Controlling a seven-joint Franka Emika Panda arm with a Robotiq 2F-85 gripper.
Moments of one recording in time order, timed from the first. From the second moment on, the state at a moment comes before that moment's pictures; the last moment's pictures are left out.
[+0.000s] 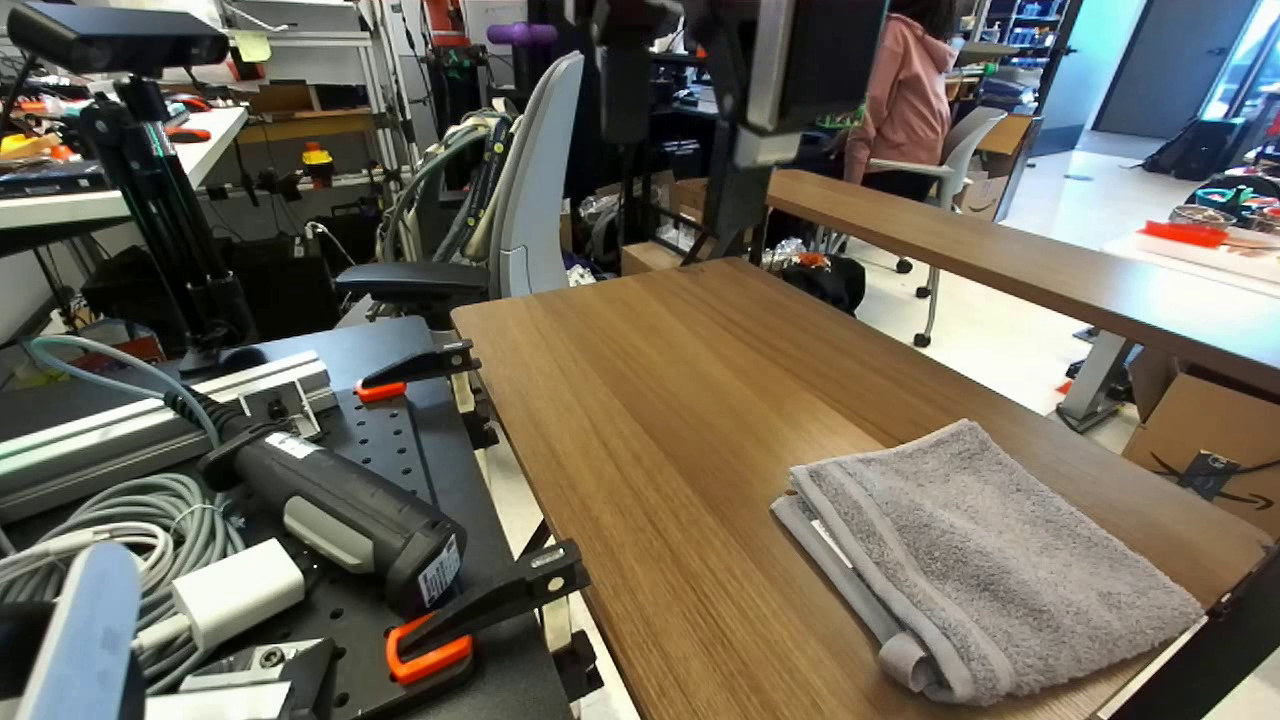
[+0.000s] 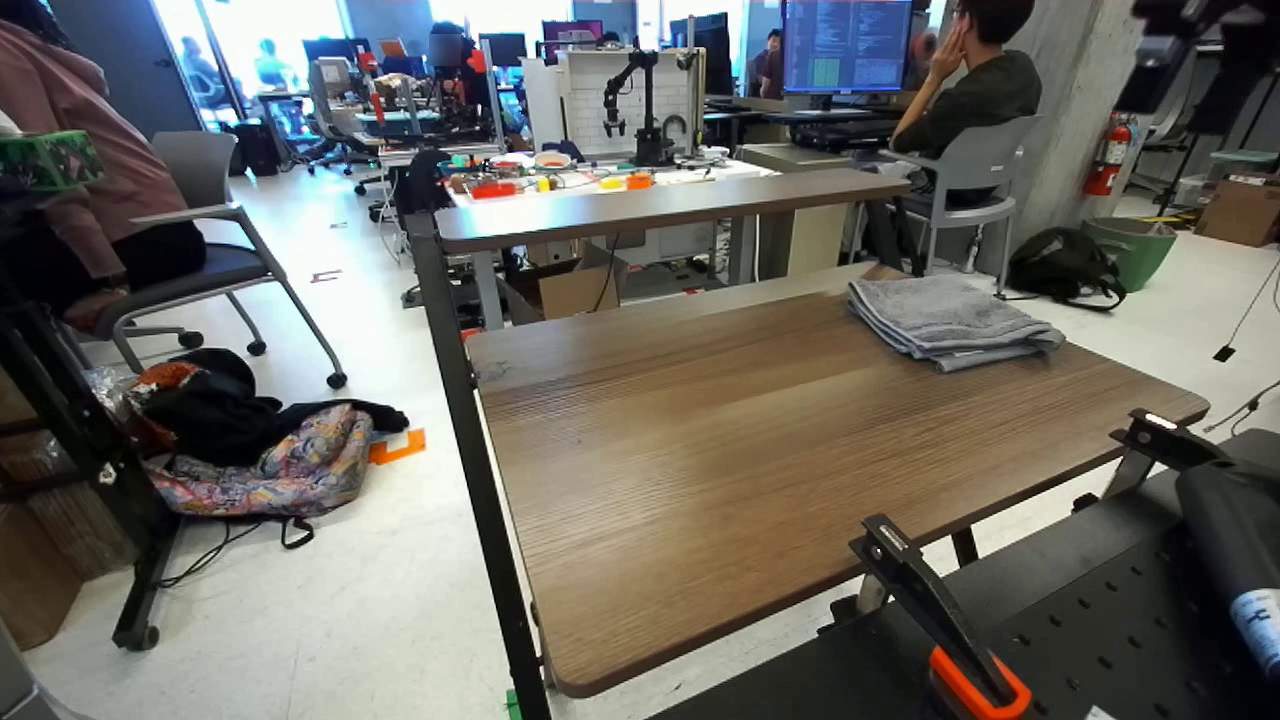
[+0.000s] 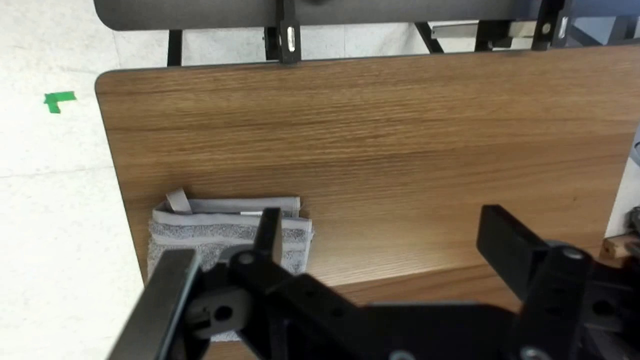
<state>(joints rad) -0.04 -0.20 -0.29 -2.52 0.16 2.31 -0.45</state>
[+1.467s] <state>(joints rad) -0.17 0.69 -0.15 -1.85 0.20 2.54 -0.04</state>
